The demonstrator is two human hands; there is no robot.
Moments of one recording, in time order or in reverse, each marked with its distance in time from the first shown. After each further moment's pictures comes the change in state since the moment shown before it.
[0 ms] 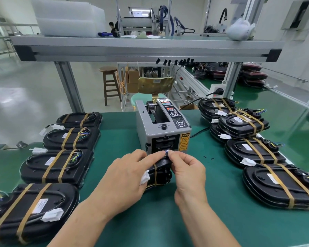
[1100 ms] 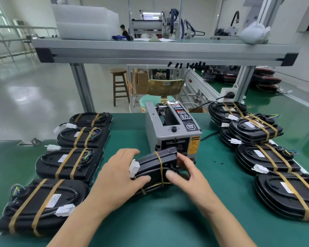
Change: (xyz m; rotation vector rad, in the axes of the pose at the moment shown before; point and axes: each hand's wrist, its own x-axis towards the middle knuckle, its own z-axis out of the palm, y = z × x) left_hand -0.014 -0.025 0.001 -0.226 0.139 -0.303; right_hand 0.024 0.016 -0.045 -0.574 -0.583 -0.146
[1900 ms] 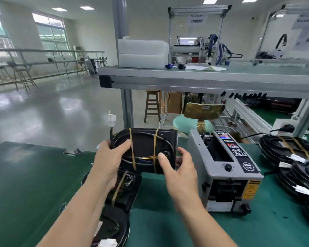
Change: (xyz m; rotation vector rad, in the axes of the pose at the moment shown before) left_hand 0.076 -0.091 -0.089 -1.031 0.464 -0.568; right_hand 0.078 -0.085 0.141 -0.082 0.171 -0.063
